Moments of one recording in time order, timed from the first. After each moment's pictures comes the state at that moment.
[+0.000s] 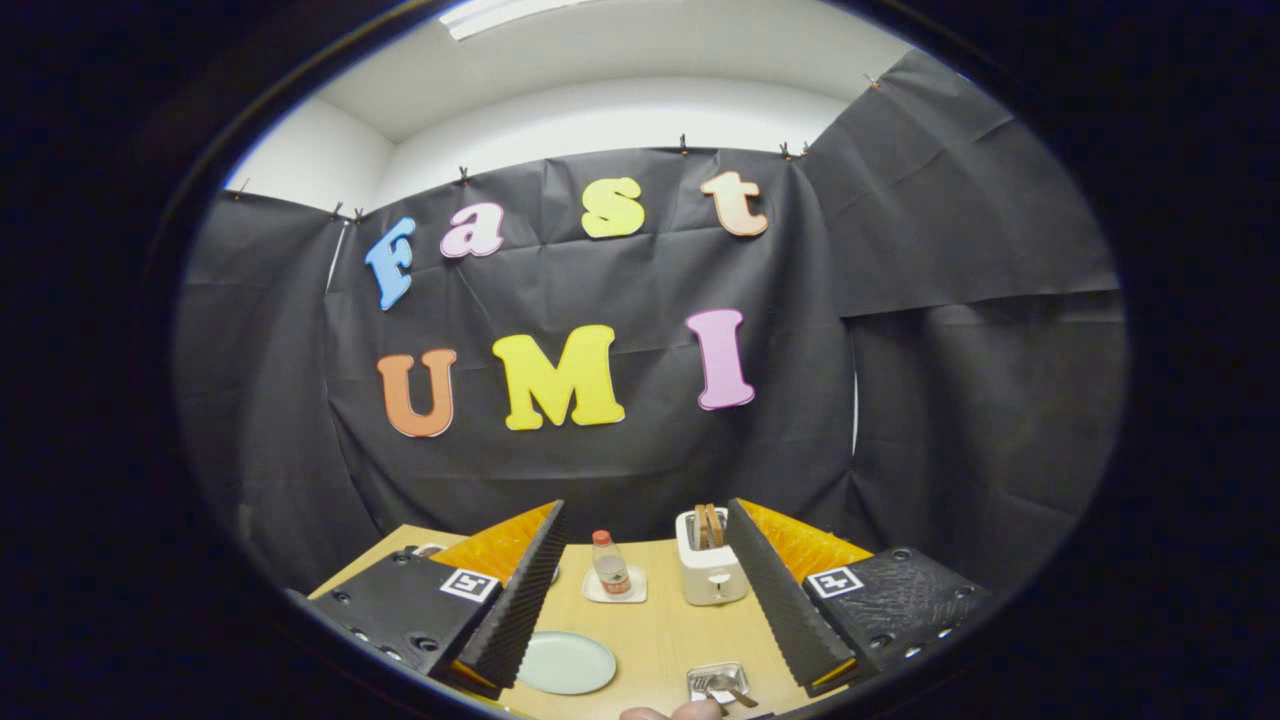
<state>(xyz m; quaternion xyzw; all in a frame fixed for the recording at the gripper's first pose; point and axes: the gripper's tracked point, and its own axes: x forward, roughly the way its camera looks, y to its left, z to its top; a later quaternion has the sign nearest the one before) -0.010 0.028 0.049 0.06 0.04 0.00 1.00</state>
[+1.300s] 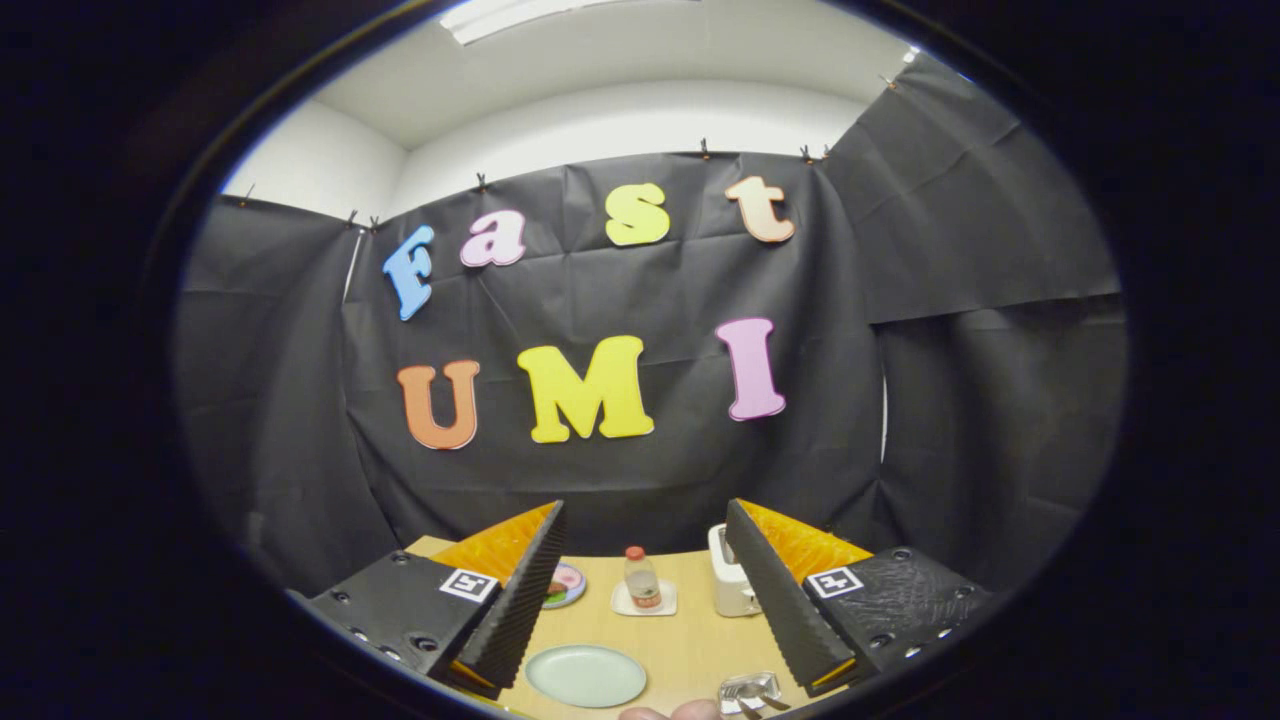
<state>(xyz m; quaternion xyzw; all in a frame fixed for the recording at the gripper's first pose) 0.010 0.072 0.069 0.05 0.03 0.04 1.00</state>
